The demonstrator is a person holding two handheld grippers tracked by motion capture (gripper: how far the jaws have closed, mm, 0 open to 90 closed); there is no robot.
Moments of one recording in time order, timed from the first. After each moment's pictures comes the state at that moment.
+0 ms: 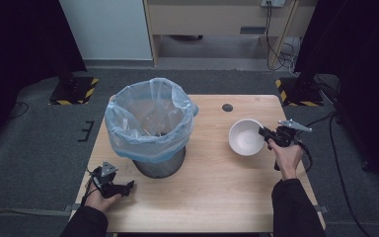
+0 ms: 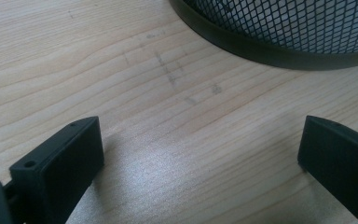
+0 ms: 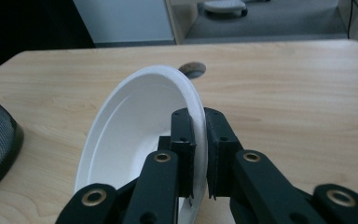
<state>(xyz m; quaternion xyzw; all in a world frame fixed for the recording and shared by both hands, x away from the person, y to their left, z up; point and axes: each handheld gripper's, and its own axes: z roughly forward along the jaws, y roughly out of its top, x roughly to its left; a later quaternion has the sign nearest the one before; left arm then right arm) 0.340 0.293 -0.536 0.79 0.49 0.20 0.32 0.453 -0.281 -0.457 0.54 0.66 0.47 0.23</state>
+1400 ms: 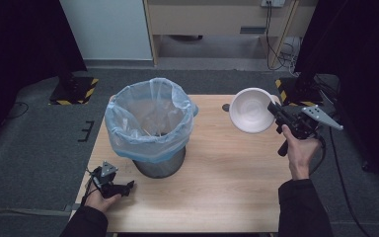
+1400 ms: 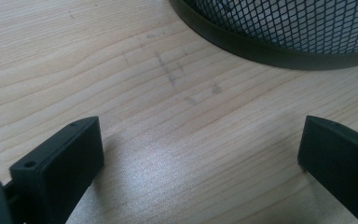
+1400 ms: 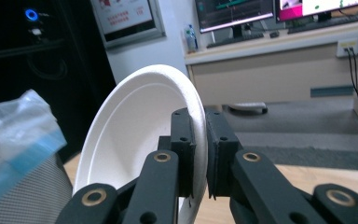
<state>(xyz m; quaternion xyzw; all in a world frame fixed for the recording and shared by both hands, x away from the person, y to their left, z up) 0.340 0.293 -0.536 0.79 0.49 0.20 0.32 0.415 -0.274 -0.357 0.45 0.57 0.62 0.29</state>
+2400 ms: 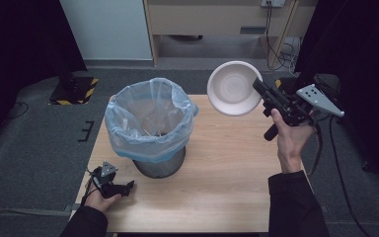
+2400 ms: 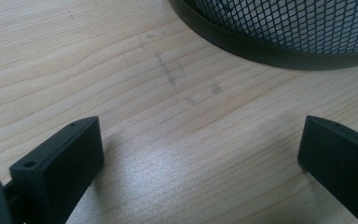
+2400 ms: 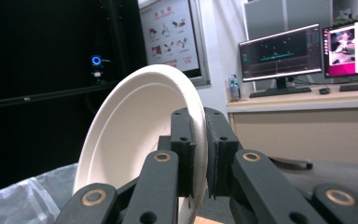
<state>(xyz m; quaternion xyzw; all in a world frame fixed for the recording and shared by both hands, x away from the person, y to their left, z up) 0.340 0.293 -0.536 0.79 0.49 0.20 0.32 0.396 -0.215 -0.274 0.36 0.54 0.70 0.29</state>
